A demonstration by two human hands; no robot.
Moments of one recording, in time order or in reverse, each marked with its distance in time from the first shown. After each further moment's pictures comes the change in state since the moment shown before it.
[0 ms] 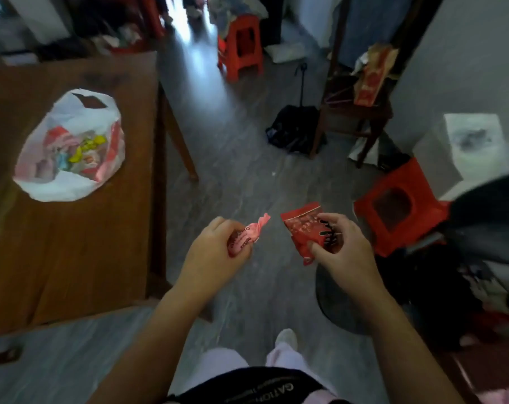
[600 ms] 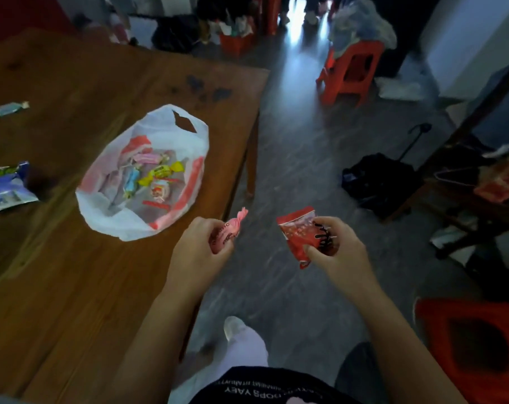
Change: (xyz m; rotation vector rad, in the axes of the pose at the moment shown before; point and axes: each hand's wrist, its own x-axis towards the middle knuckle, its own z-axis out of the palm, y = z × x) left_hand 0.158 -0.157 -0.085 0.033 0.346 -0.471; right_hand 0.263 -0.098 0.159 -0.034 -0.373 -0.208
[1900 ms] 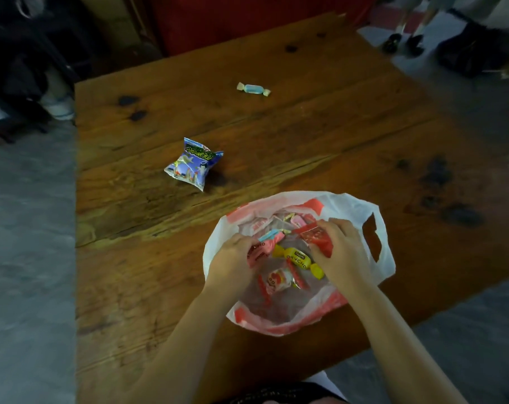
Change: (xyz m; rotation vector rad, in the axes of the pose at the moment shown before) left_hand 0.137 -0.125 -0.059 0.078 0.338 -0.810; right_hand 0.277 -0.158 0.245 -0.381 -0.749 -0.722
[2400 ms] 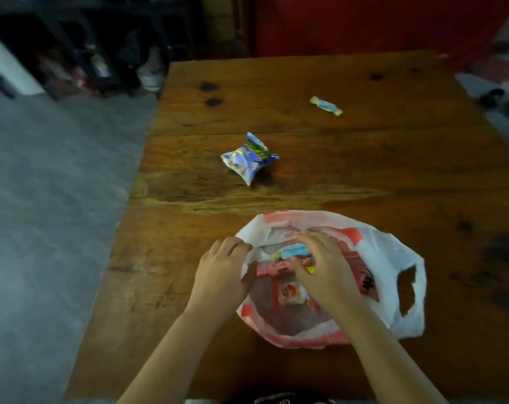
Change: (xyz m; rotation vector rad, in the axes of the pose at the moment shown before) left_hand -0.055 -0.005 -0.019 0.228 0.355 -0.096; right_hand 0.010 -0.048 0.012 0.027 -0.246 -0.440
